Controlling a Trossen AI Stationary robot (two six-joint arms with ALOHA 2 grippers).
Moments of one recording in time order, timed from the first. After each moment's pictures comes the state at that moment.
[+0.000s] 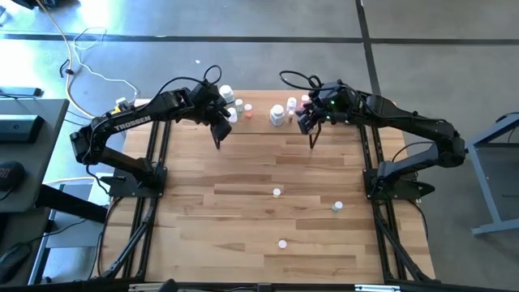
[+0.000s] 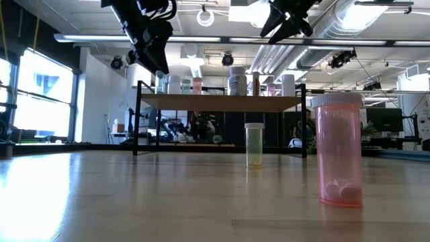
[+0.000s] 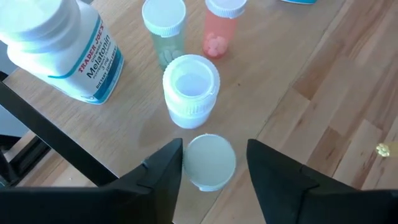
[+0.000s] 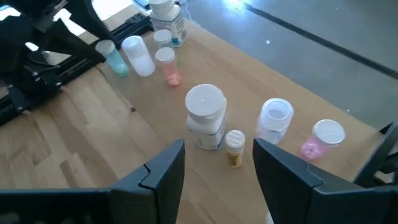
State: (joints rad) left arm 0.64 1.35 1.21 -0.80 -0.03 -0.13; right arm -0.34 1.29 1.36 -0.72 0.21 0.34
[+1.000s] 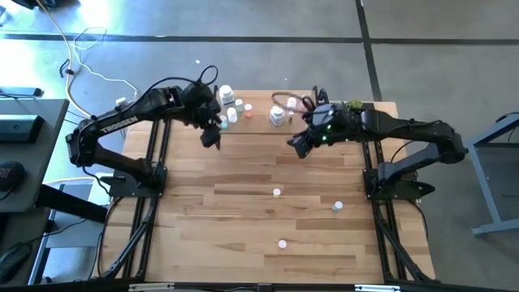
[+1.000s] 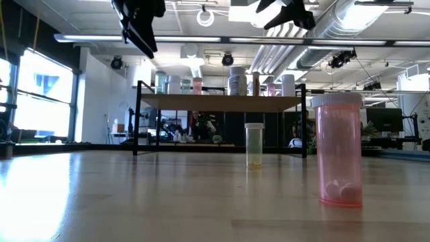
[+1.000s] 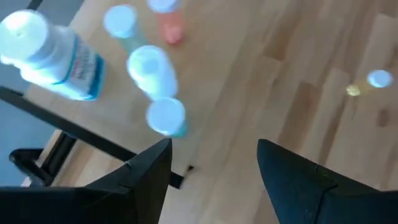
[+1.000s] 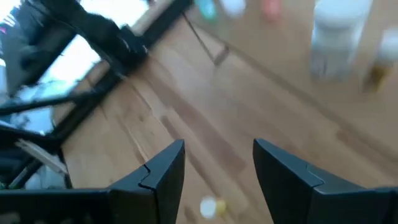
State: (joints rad) left arm 0.56 1.29 1.36 -1.05 -0.03 0.02; right arm -0.11 1.30 1.36 -0.75 0.08 0.69
